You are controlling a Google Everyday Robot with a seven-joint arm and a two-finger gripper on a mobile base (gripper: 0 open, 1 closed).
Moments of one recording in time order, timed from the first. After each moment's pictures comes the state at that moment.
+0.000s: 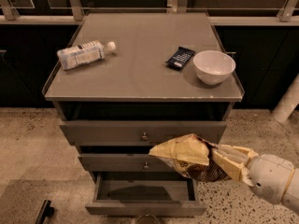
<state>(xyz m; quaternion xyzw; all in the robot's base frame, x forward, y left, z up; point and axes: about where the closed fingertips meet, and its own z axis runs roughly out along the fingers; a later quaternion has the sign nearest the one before) 0.400 -0.191 0.783 -0.25 0.76 0.27 0.54</state>
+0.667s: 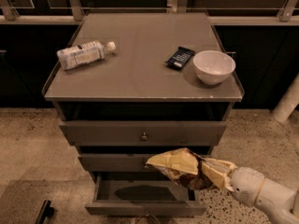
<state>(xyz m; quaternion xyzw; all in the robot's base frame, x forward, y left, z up) 0.426 -0.193 0.669 -0.20 0.76 0.33 0.52</state>
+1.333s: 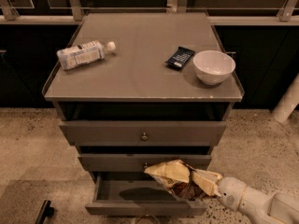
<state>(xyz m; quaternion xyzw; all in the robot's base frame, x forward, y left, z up) 0.439 -0.184 0.571 -0.14 0.78 0.40 0.47</state>
